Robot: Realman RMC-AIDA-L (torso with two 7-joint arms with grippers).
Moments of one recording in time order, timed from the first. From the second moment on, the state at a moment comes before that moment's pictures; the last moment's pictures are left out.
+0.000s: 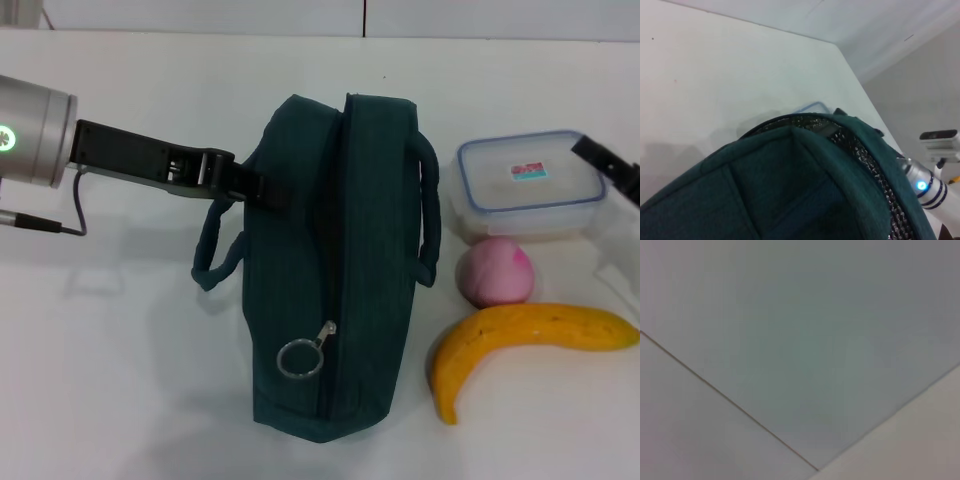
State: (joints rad) left arm -0.62 -2.02 0.89 1.02 2.05 1.77 -2.48; right arm 0.50 2.02 -0.42 -0.06 -1.49 -1.20 1.38
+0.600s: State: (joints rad) left arm -0.62 -2.02 0.89 1.02 2.05 1.77 -2.48; right arm 0.49 2.02 -0.43 -0.05 -1.47 -1.25 1.38
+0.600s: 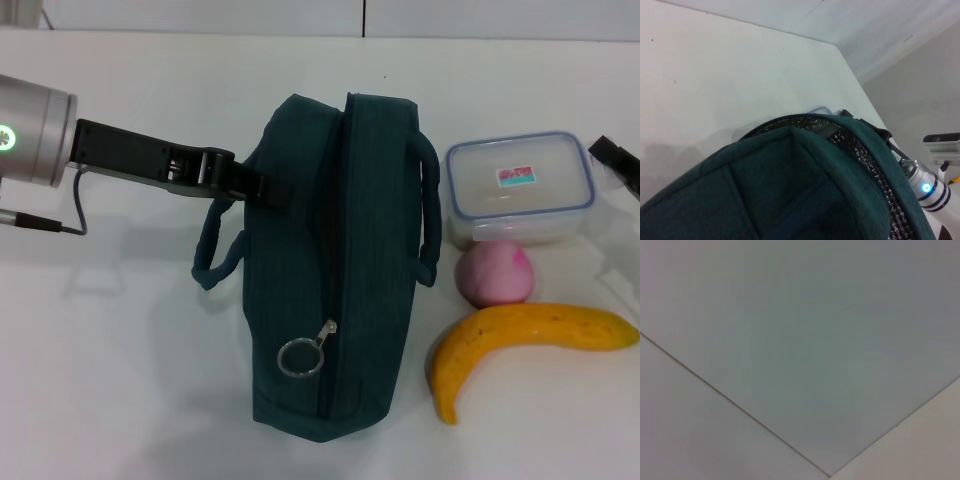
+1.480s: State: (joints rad) left arm -0.62 -2.03 0.89 1.02 2.05 1.77 -2.44; right arm 0.47 2.02 -0.41 -0.01 -1.44 -1.25 1.99
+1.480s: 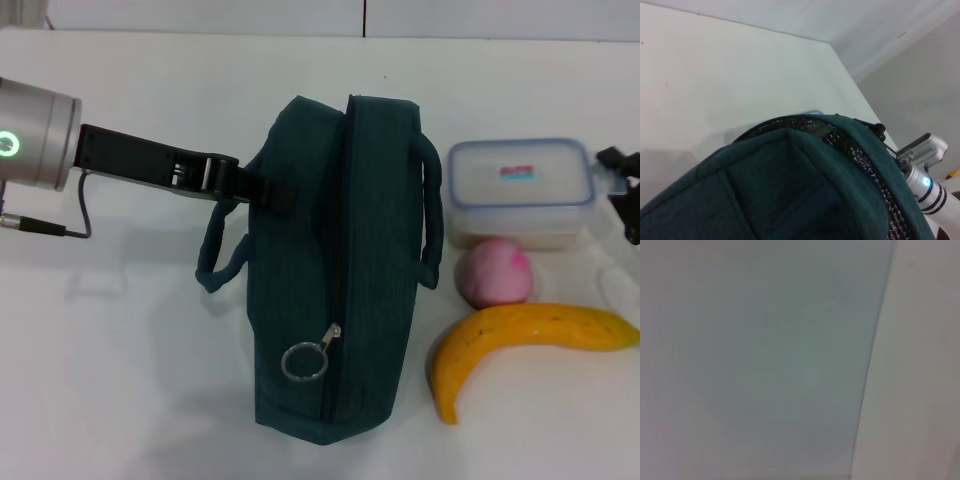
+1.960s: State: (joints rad) left arm -0.62 -2.04 0.89 1.02 2.05 1.77 -2.43; right arm 0.44 2.02 -0.41 -0.01 -1.24 -1.37 2.13
